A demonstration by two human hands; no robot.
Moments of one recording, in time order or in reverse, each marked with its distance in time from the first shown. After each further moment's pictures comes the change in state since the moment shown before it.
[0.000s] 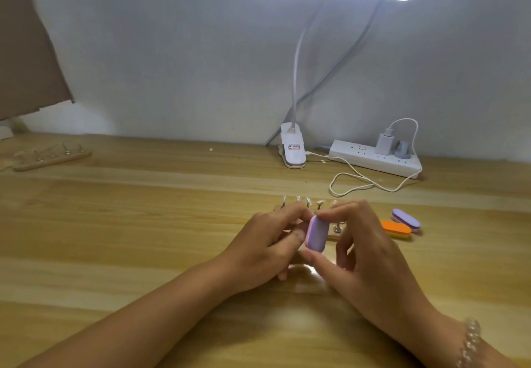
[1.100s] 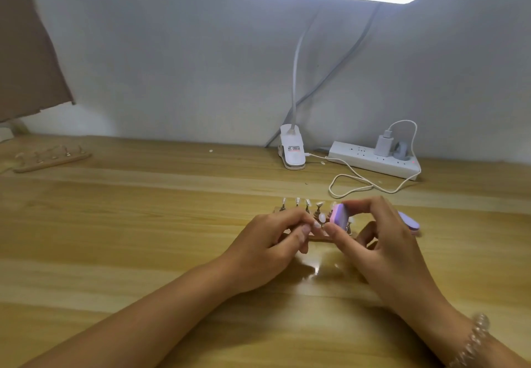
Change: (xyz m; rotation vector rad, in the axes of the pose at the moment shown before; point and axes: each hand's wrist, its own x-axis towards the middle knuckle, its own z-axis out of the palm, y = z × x) left_hand 0.003 -0.001 0.001 0.052 0.037 0.073; right_hand 0.006 0.013 -0.009 0.112 0.113 0.267
